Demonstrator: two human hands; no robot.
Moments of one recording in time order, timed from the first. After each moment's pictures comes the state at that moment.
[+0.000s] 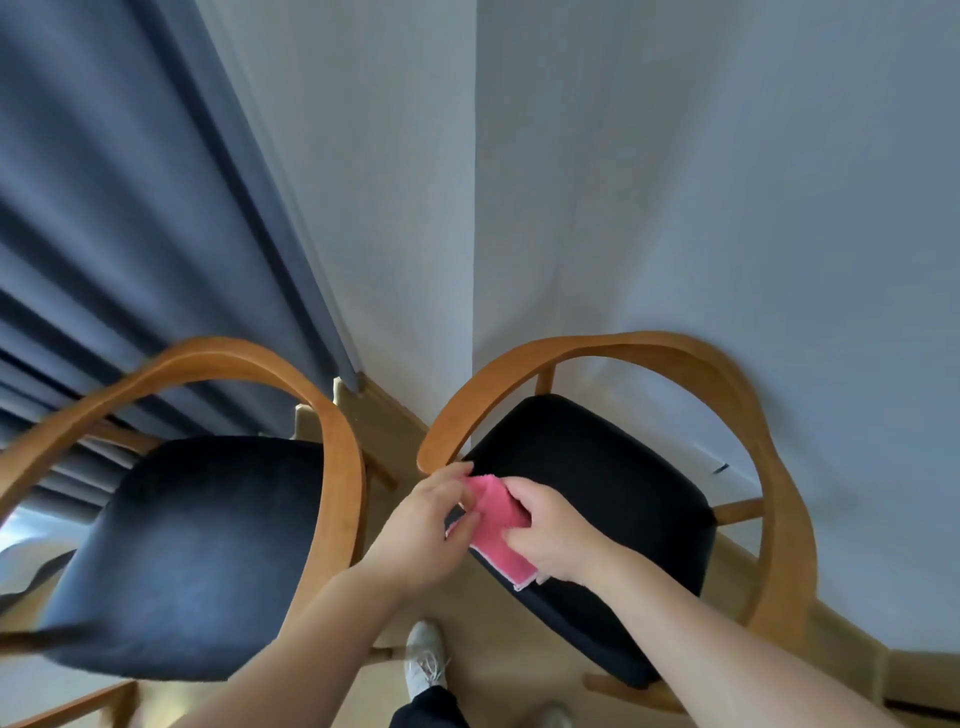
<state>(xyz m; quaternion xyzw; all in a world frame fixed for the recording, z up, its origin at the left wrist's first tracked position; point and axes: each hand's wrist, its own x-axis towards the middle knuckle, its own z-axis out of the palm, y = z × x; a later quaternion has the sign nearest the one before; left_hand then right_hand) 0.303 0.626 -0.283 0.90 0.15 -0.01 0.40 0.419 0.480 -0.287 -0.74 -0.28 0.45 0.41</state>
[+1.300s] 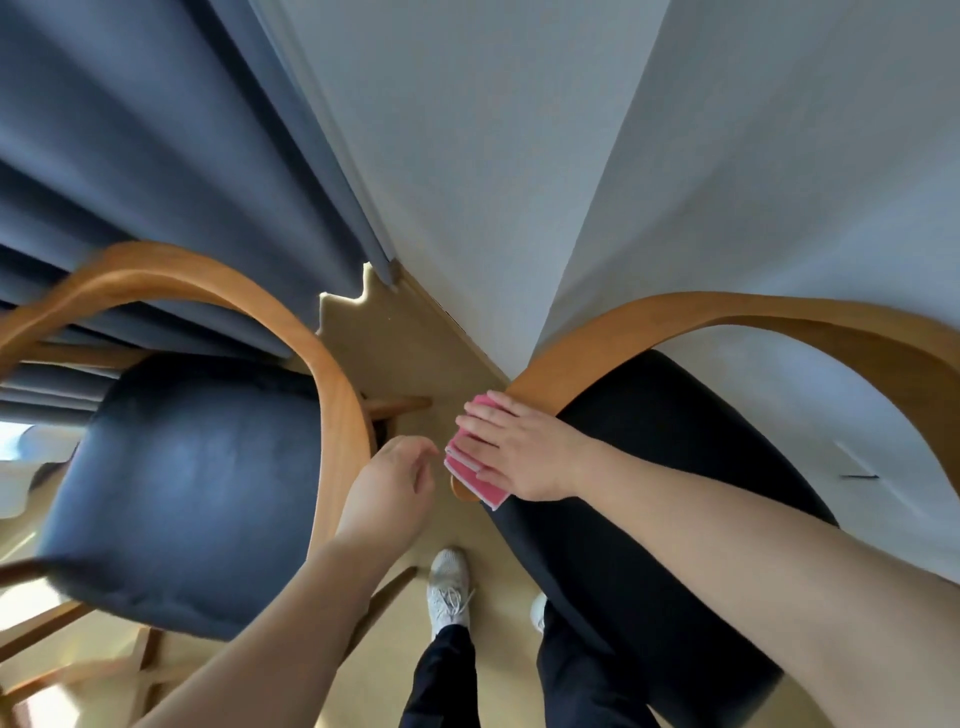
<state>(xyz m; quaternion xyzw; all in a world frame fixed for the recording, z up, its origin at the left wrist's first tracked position) 0.373 0.760 -0.433 0.84 0.41 -0.06 0.35 0.557 0.661 -0.490 -0.58 -0.80 0.14 -0.05</state>
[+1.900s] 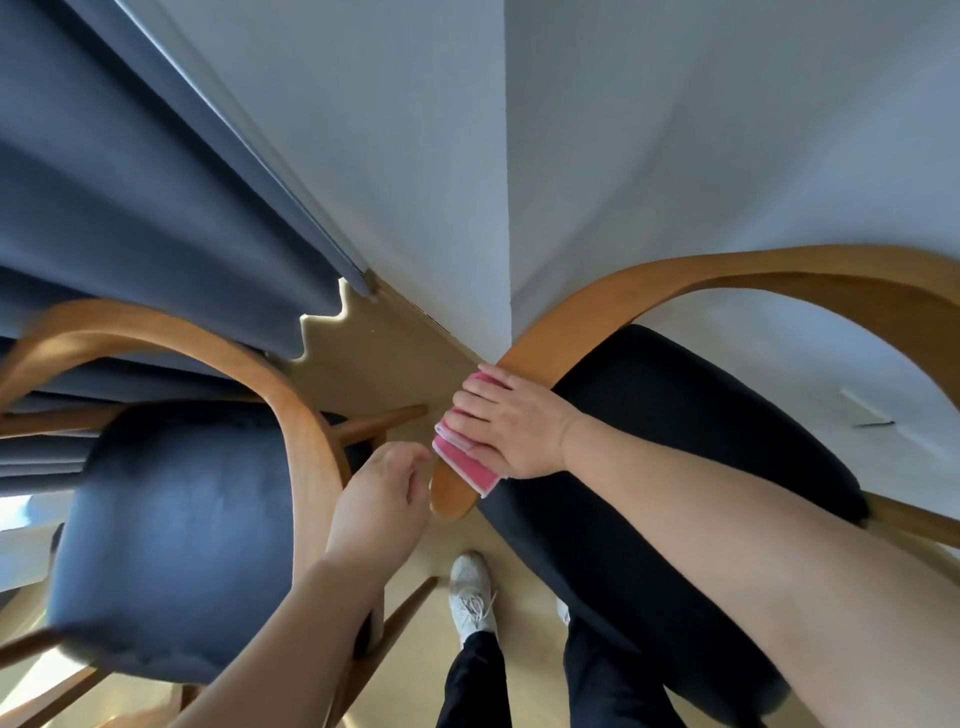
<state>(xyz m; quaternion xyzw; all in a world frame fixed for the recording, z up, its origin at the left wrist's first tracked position) 0.402 0.755 -0.436 0.88 0.36 -0.07 0.29 0.591 0.663 -0.514 -0.62 -0.78 0.07 0.05</state>
